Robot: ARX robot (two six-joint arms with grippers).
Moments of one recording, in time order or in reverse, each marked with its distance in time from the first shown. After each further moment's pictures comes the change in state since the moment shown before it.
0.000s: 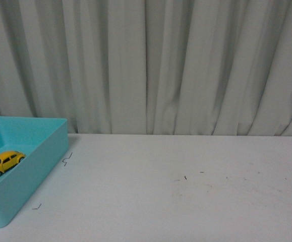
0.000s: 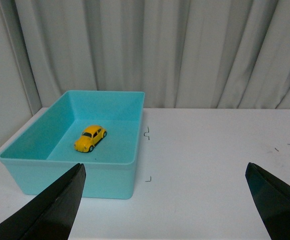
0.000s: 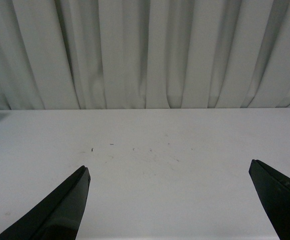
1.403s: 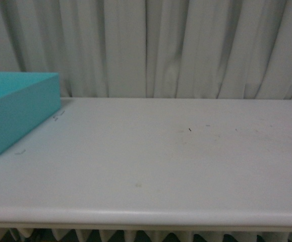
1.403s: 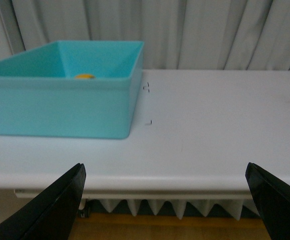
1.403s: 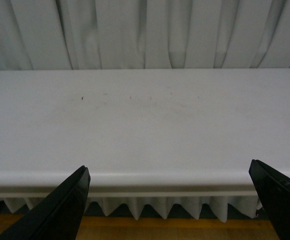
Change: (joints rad) left arm 0.000 0.000 0.000 -0.001 0.001 0.000; right arm 0.000 0.000 0.000 0.000 0.001 0.000
